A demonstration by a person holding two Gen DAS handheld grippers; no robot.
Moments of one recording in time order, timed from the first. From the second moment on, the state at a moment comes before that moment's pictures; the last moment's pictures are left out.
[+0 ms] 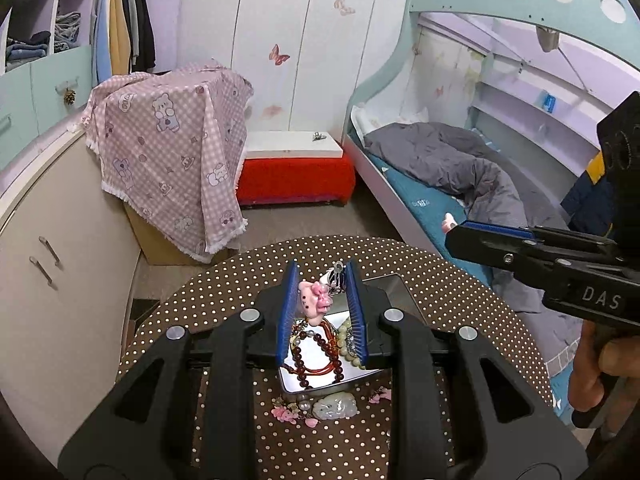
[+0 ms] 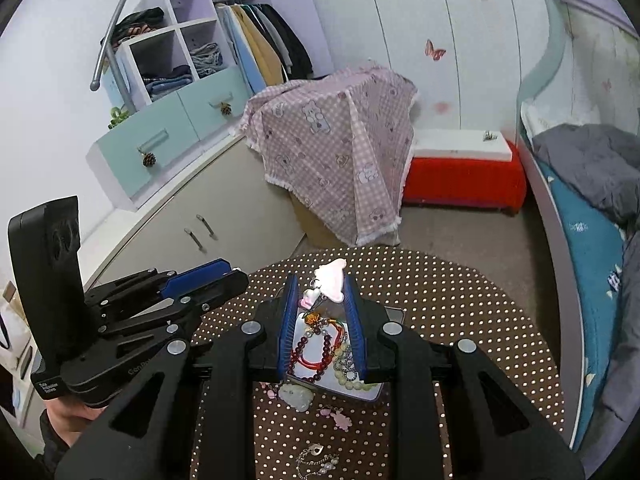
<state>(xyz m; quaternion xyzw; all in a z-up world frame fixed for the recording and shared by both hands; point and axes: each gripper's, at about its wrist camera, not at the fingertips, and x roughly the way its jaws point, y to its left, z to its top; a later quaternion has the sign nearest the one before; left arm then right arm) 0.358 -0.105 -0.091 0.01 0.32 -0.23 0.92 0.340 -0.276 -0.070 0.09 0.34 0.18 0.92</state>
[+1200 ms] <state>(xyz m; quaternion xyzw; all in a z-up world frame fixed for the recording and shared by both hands) 0.177 -0.033 -0.048 0.01 0.17 -0.14 0.98 0.169 -0.291 -0.025 0.06 0.22 0.10 0.97</state>
